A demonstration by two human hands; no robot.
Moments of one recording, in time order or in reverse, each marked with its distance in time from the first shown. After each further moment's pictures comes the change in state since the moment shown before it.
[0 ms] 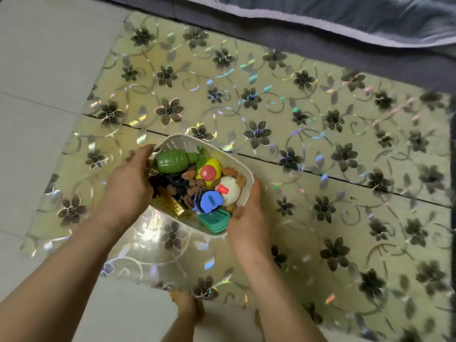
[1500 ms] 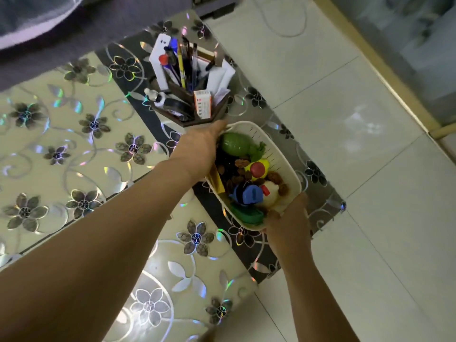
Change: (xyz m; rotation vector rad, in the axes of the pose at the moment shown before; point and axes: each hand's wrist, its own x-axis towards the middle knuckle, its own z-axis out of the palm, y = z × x) left_hand -0.159 0.612 0.419 0.343 -0.624 1.055; right_hand 0.006 0.454 -0.413 0.509 0.707 0.634
